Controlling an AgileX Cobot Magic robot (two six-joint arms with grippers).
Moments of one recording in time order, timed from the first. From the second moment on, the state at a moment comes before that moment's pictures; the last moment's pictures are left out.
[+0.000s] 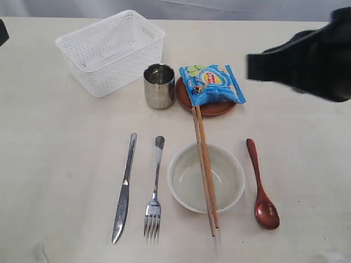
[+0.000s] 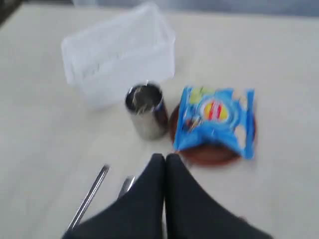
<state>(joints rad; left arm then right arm) -0.44 0.56 -0.38 -0.53 -0.02 0.55 0.88 0.89 -0.75 -0.61 0.63 0.97</state>
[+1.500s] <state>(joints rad) -0.44 0.56 -0.38 -0.53 -0.02 0.55 -0.16 0.07 0.00 -0.10 0.04 0.24</state>
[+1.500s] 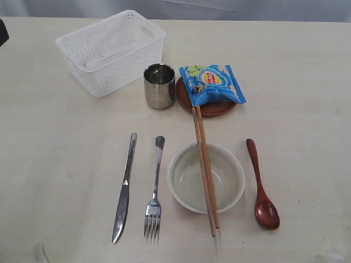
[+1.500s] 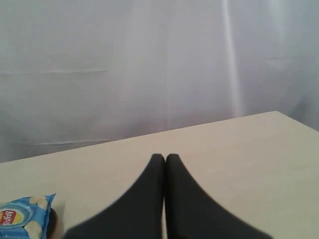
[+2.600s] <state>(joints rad) -0.44 0.56 -0.38 -0.53 -0.02 0.55 -0.12 0.03 0.00 -0.07 0.09 0.23</state>
